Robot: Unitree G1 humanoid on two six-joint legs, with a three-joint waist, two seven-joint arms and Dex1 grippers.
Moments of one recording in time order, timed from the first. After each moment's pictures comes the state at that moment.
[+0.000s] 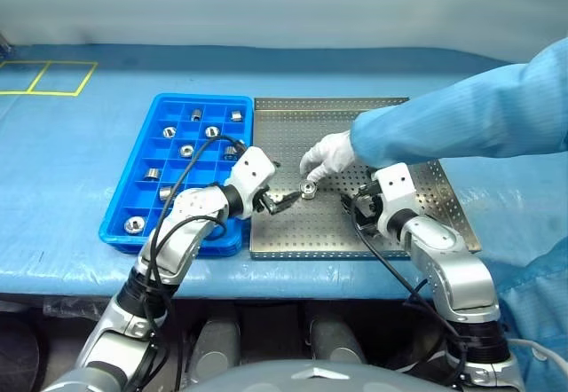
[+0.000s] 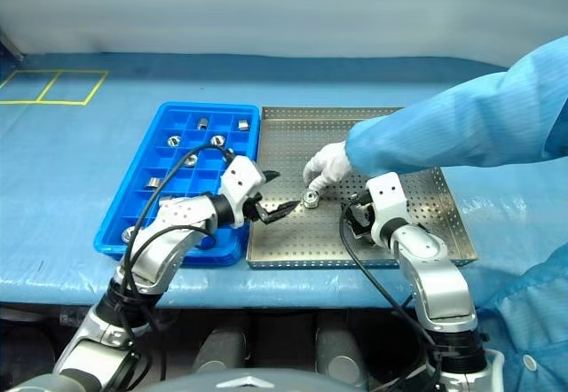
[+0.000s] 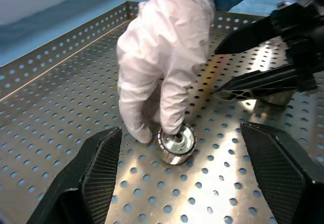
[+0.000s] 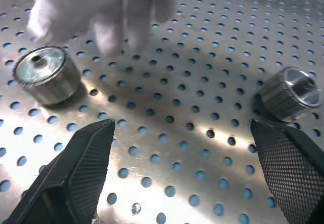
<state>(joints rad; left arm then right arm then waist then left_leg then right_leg) -0.34 0.35 -0.24 -0.27 -0.17 0.62 -0.54 -0.09 -0.35 0.00 -0.40 0.13 0.81 0.32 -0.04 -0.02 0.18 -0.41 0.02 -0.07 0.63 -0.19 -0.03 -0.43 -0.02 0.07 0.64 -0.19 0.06</state>
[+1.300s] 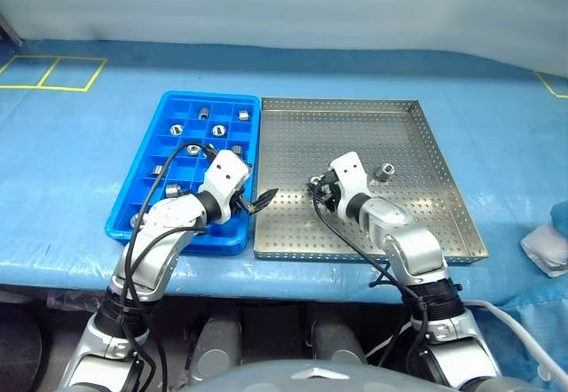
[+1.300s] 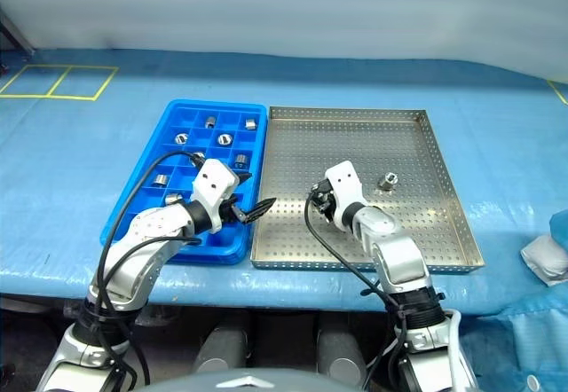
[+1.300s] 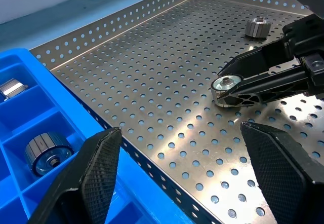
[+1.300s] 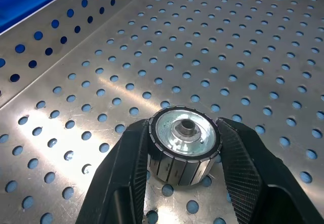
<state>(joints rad) -0.24 0.40 -0.18 -0.38 -0.18 0.67 -0.52 -0.30 -0.26 0.13 -0.10 0.14 0.68 0.37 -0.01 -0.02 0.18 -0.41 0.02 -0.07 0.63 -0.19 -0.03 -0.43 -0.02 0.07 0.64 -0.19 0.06</state>
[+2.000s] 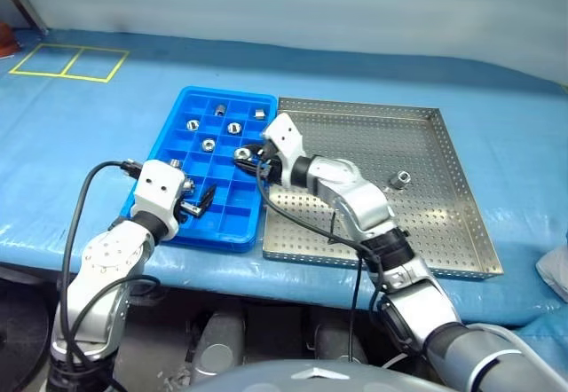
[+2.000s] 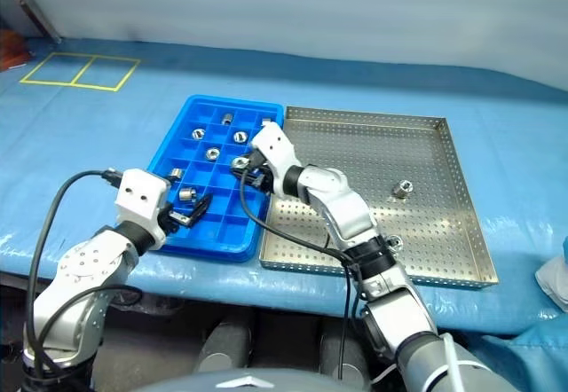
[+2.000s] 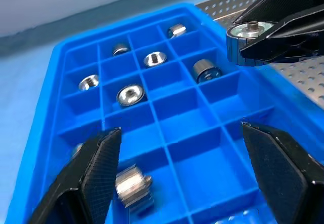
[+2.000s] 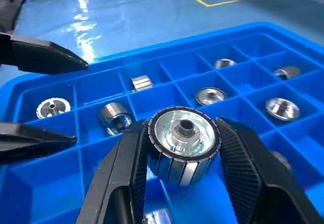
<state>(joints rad) 0.06 0.42 0.10 -0.72 -0.17 0.82 -0.31 -0.68 -0.07 0.30 0.19 0.17 0.47 0.63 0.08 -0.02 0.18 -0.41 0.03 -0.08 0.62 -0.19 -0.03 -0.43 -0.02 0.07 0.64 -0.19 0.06</state>
